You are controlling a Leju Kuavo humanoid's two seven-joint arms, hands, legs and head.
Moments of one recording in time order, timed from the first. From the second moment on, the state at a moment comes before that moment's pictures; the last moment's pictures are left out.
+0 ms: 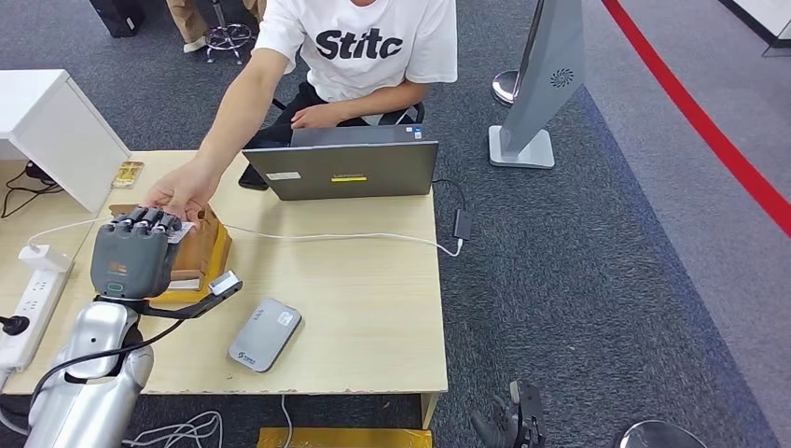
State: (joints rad) left arm -0.35 0.19 -0.11 -1.22 -1.50 0.55 -0.09; right arm -0.19 0.21 -0.49 -0.25 0.26 0.04 -0.45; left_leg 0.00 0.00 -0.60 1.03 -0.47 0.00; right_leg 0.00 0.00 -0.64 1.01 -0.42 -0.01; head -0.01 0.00
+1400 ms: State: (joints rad) left arm 0.01 -0.05 -0.11 -1.13 -1.29 0.68 -0.26; right arm -0.17 0.20 -0.52 -0.25 0.24 0.02 -0.50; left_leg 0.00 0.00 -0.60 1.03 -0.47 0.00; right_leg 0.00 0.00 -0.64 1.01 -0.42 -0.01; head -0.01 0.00
